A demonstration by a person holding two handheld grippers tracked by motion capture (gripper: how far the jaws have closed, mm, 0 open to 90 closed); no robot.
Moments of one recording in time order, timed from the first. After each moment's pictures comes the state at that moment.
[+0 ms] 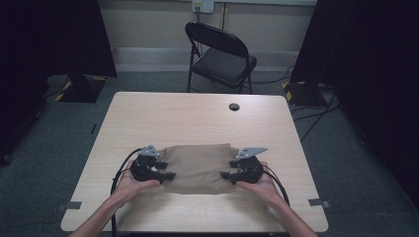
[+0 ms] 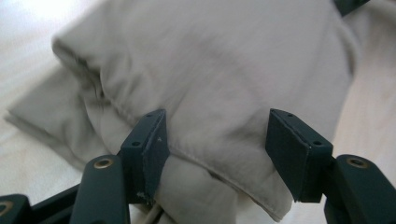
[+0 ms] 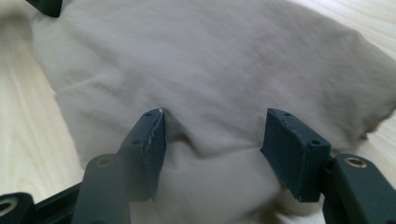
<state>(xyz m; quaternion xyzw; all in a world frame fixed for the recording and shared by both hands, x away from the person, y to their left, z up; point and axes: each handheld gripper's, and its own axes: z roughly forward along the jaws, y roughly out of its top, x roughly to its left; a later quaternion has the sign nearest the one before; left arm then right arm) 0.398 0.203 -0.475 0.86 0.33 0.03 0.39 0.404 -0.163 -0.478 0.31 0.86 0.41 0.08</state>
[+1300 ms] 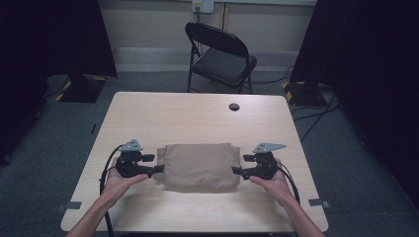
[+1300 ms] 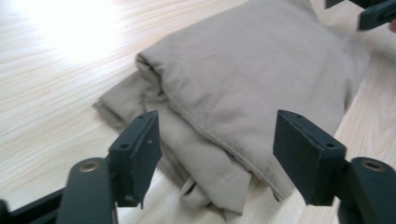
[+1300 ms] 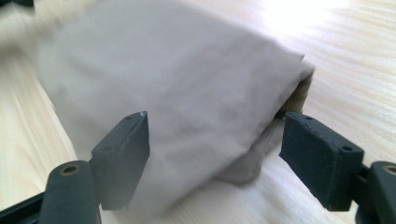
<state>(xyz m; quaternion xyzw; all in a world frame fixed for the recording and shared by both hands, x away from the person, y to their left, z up) 0.389 0.242 -0.449 0.81 0.38 0.08 0.44 0.407 -0.203 -0.460 0.36 0.81 0.46 0.08</state>
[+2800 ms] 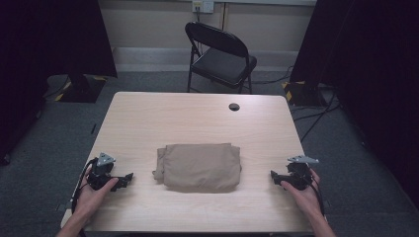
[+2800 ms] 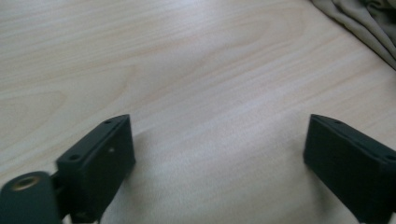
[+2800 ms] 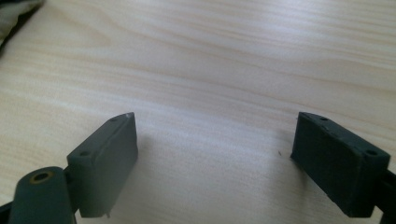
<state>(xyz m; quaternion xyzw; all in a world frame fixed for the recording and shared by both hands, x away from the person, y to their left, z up) 0.368 0.320 -0.502 0.77 0.50 0.21 0.33 0.384 -0.301 -0.498 0.54 0.75 0.31 0.23</state>
